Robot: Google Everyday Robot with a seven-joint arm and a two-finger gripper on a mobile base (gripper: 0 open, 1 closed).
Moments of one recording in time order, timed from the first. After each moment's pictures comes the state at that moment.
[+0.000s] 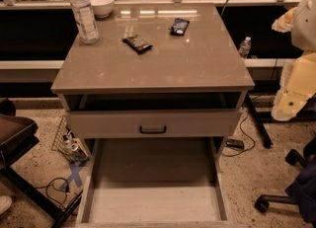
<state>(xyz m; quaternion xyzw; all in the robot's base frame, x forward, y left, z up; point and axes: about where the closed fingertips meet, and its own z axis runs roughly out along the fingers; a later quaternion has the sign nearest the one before) 0.438 -0.214 0.985 -0.60 0.78 -0.04 0.17</state>
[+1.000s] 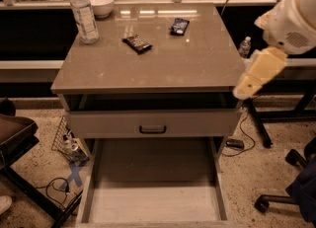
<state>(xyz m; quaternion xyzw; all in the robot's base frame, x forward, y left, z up) 0.507 -0.199 0.960 -0.54 0.80 -0.01 0.26</state>
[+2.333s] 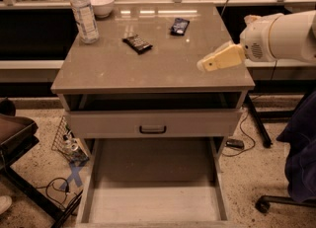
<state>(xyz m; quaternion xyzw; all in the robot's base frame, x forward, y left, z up) 0.611 -0.170 0.944 -0.38 0.77 0.08 0.51</state>
